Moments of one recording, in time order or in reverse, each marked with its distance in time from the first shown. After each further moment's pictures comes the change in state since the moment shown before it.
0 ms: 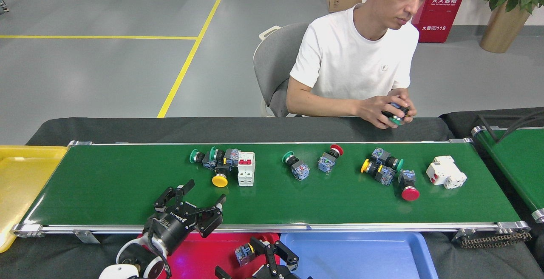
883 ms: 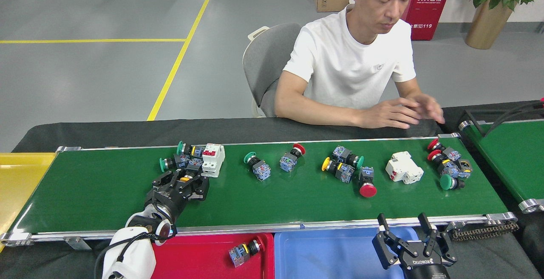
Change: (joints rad) left arm -0.169 0.009 -0.010 0.226 0.005 0.167 -0.006; right arm 0.168 -0.101 -0.539 -0.011 0.059 0.190 -0.266
